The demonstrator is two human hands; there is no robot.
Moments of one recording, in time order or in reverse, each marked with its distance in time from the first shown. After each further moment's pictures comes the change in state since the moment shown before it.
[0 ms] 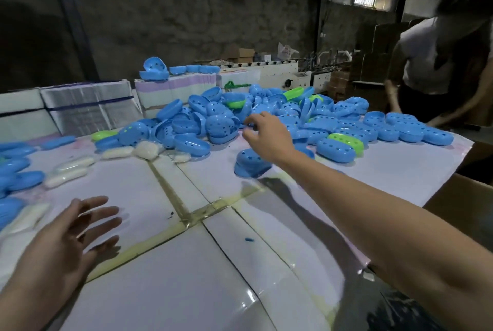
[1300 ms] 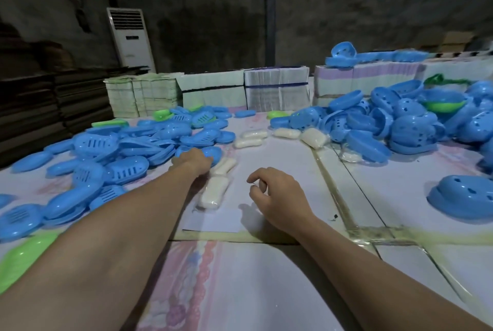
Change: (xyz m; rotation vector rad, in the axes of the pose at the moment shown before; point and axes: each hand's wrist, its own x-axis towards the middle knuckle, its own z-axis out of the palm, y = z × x) left_hand 0.100 0.077 -0.131 1.511 0.674 -0.315; right_hand -0.093 -0.218 0.157 0.522 -0.468 -0.423
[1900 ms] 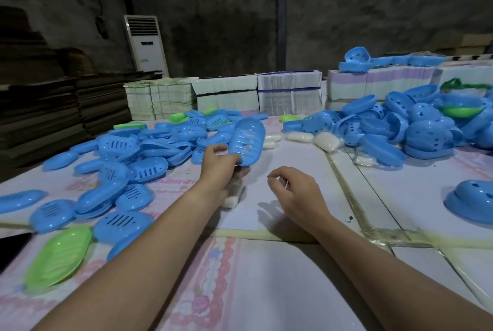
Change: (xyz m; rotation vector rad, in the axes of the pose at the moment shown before) left_hand -0.107 0.022 -0.018 -1.522 -0.041 -0.033; right_hand 0.002 0.000 -0.002 0.103 0.097 0.042
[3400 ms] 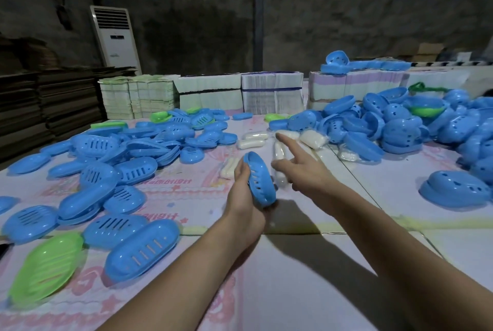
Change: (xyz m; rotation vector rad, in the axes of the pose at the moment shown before) left_hand -0.079 -0.027 0.011 -0.415 -0.299 -0.350; right_hand 0.013 -0.033 -0.034 0.292 -0.157 0.275
